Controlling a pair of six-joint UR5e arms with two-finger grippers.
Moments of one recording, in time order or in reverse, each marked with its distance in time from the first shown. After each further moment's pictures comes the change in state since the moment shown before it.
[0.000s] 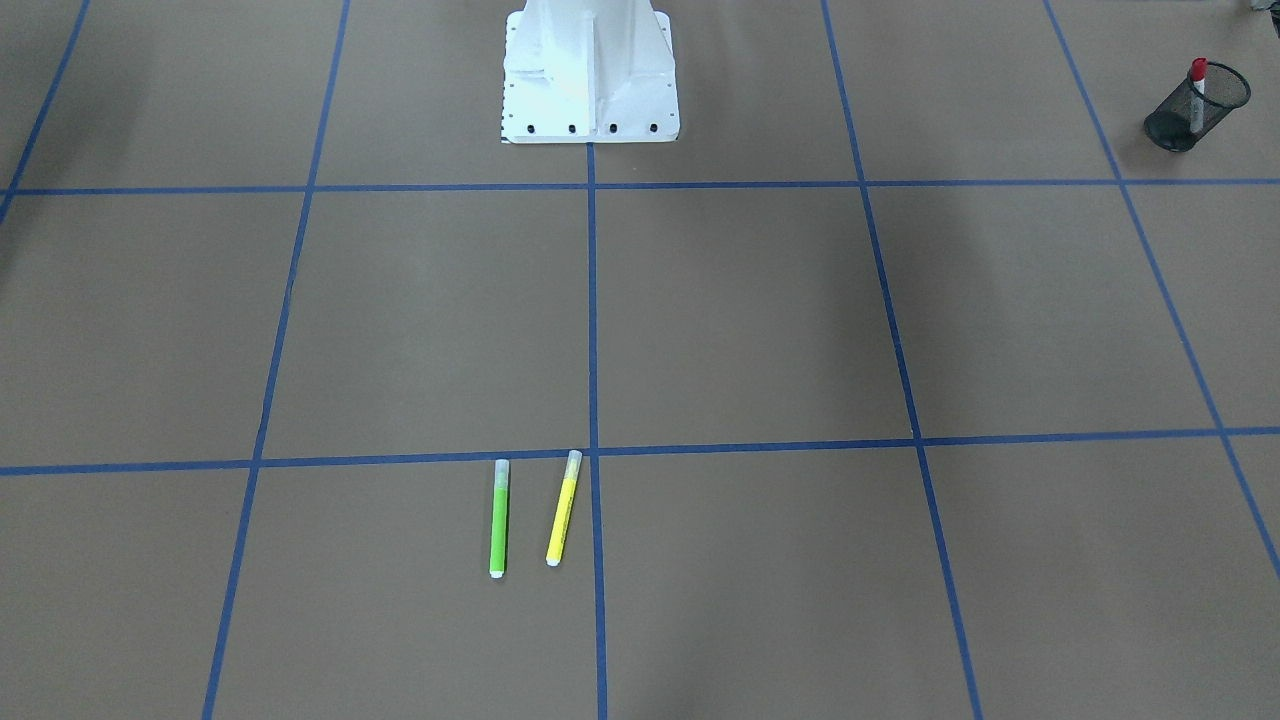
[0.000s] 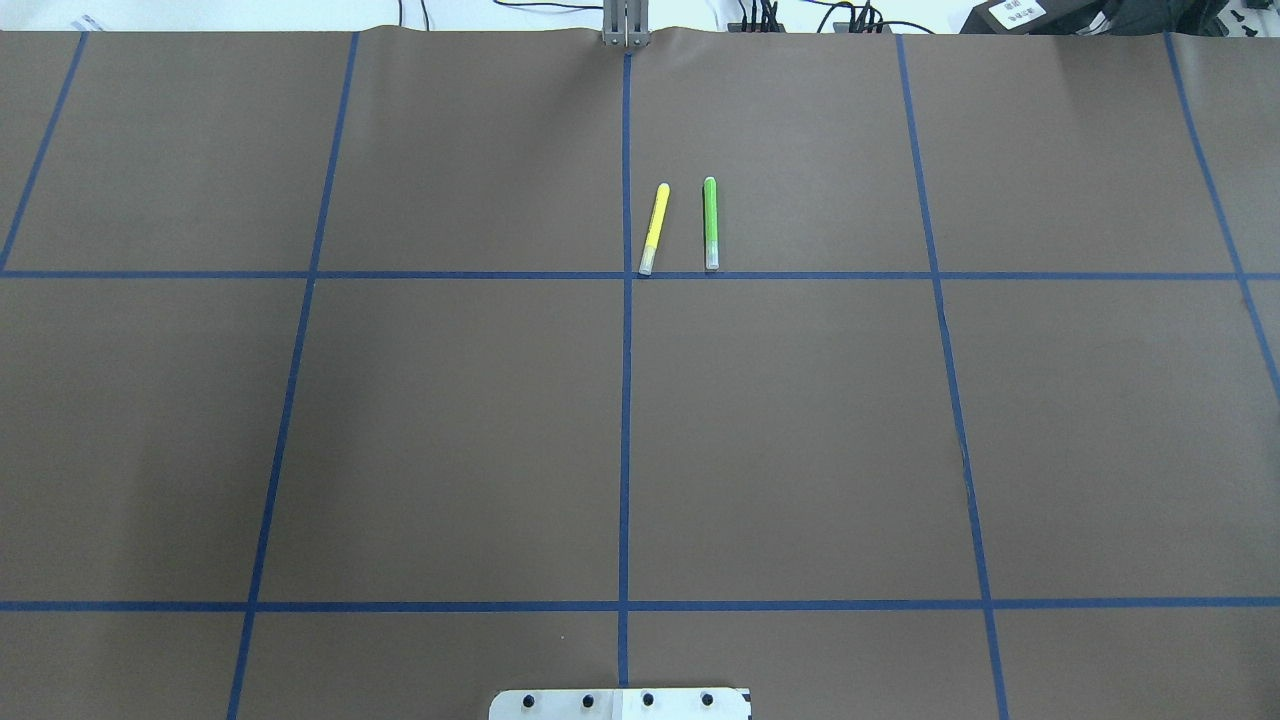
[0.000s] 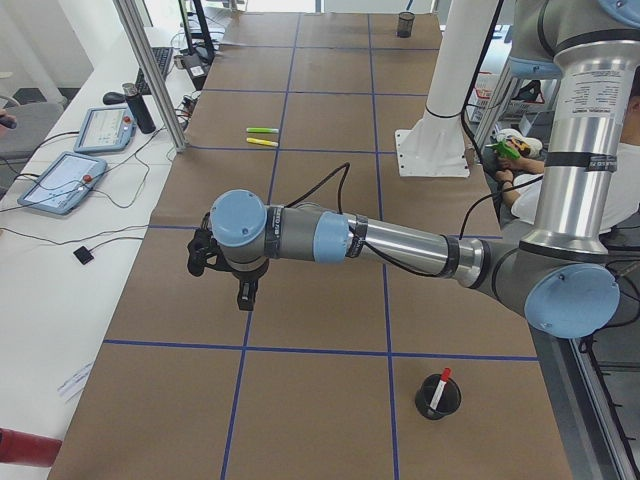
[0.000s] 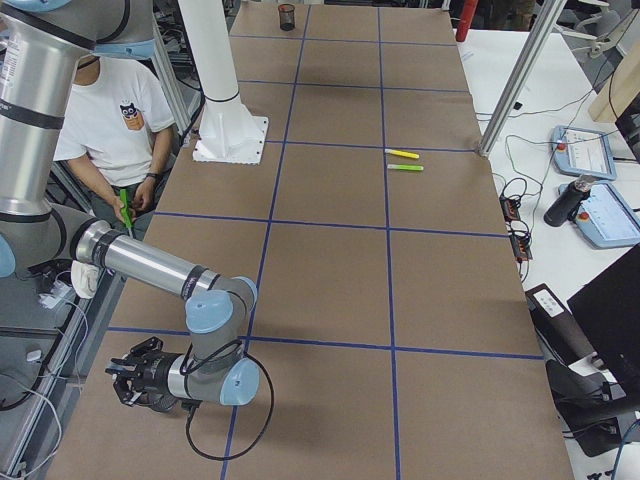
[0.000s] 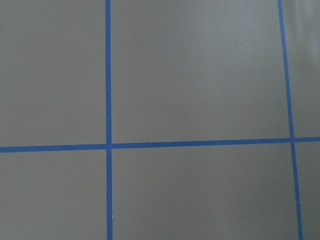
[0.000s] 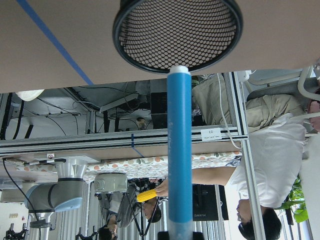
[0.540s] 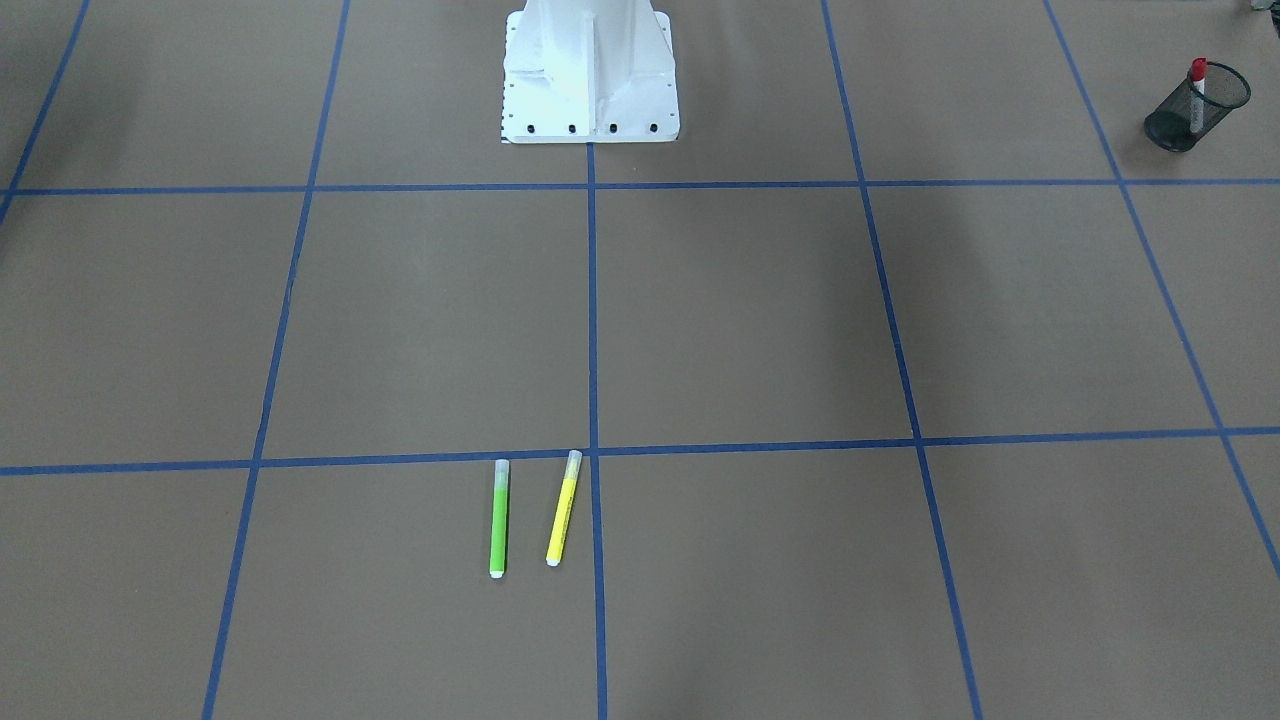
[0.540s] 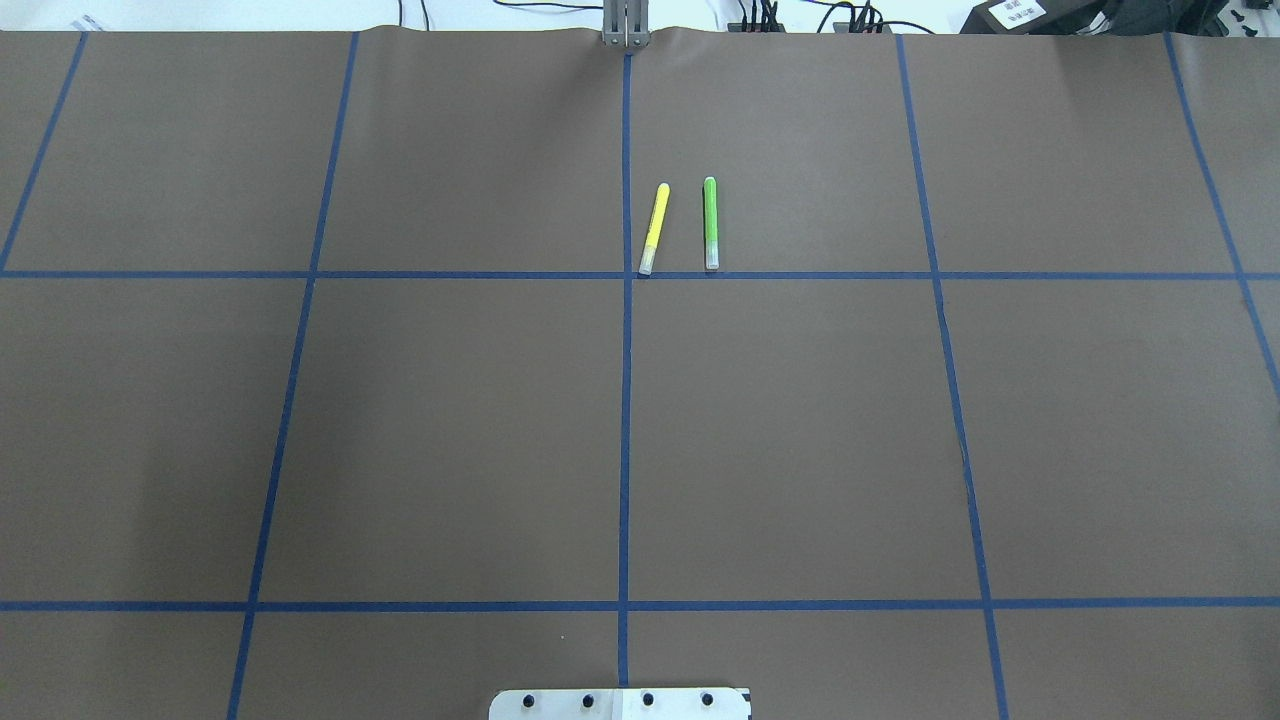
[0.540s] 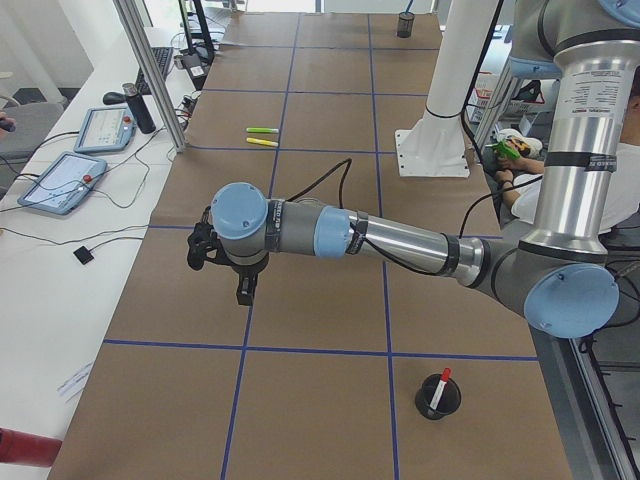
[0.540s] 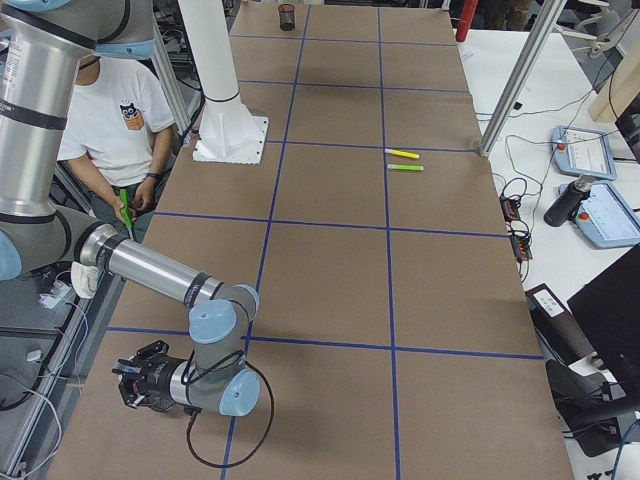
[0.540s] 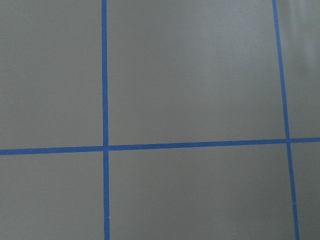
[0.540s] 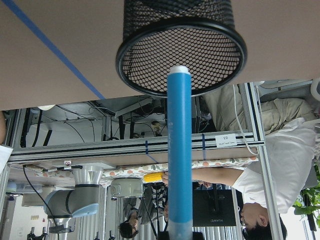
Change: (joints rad) left arm 0.000 -0.001 -0.015 0.005 0.000 -0.001; right arm -0.002 0.023 -0.065 0.007 0.055 0.003
